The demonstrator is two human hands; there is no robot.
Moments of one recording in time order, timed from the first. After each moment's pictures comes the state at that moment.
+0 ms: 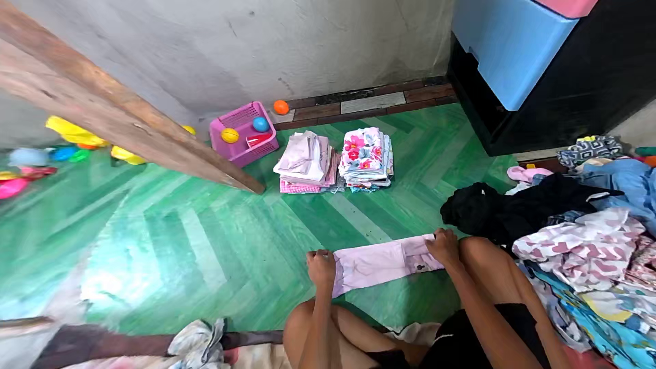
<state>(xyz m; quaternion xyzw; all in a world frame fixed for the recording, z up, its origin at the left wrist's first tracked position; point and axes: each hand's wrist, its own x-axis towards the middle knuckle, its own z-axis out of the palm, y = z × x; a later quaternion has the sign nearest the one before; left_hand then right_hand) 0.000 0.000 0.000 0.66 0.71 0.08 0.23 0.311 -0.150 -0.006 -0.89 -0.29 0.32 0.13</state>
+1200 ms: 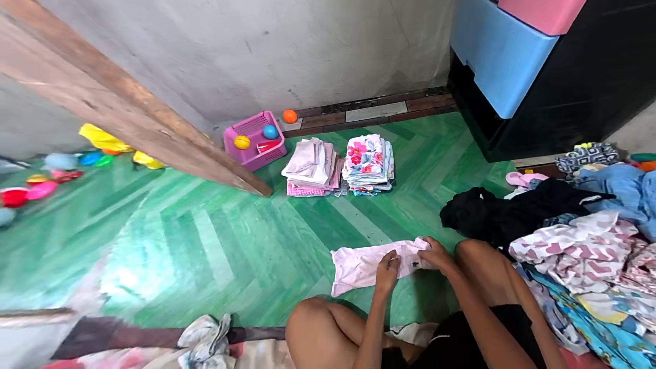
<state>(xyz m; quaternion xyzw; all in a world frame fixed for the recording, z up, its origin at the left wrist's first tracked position) 0.117 -0.108 -0.015 0.58 0.49 0.14 0.63 0.300 -0.164 -0.008 -0.78 -0.28 0.47 0.31</state>
